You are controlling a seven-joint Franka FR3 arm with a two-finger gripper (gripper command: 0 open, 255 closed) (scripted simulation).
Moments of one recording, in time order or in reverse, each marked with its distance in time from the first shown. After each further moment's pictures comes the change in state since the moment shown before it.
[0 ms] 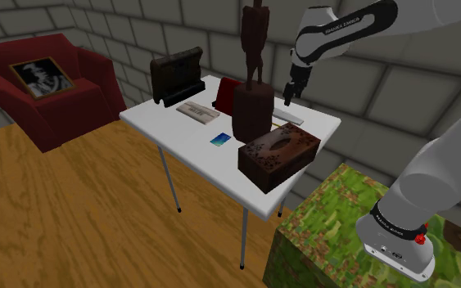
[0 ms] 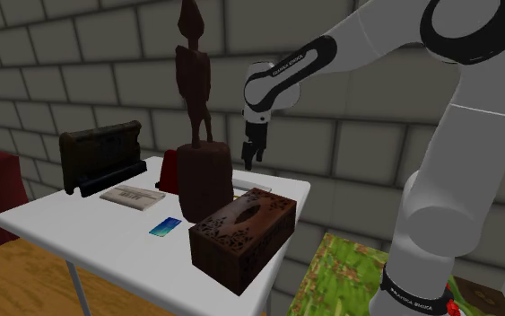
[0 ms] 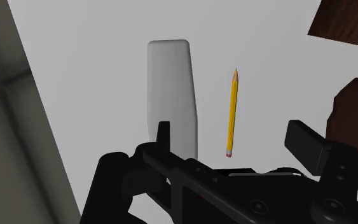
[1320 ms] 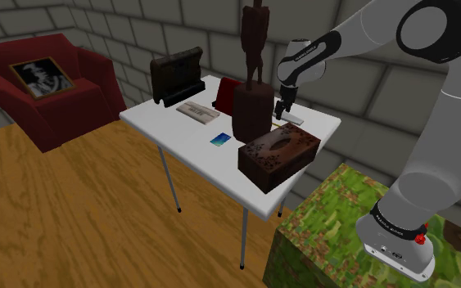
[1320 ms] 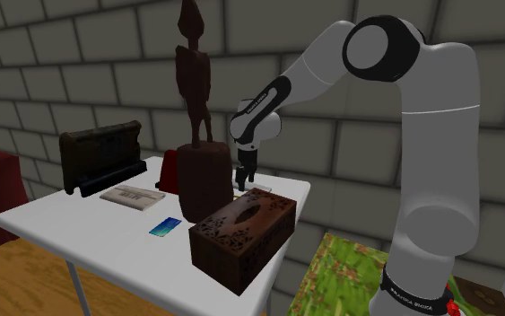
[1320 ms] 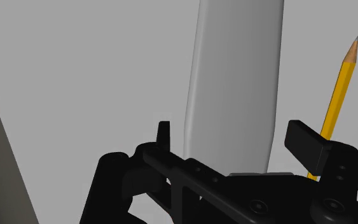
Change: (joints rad) arm -0.026 0.356 -0.027 0.129 0.096 0.178 -0.154
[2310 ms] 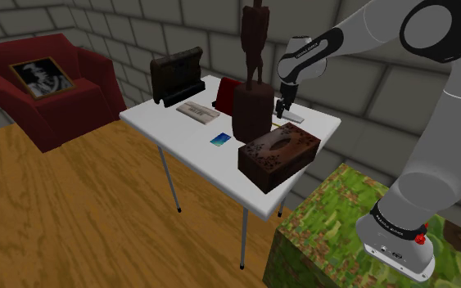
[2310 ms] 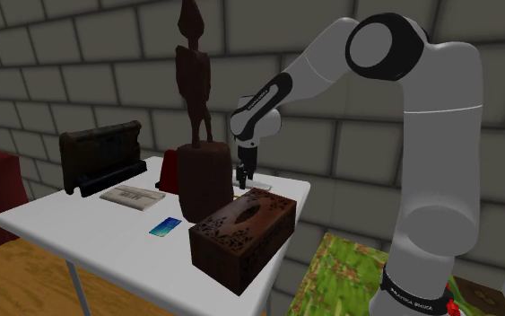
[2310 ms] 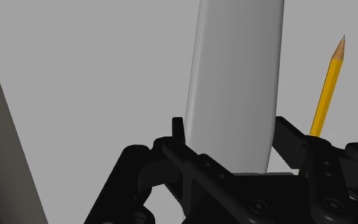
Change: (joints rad) arm 0.002 -0.017 -0.001 0.009 -0.006 -0.026 0.005
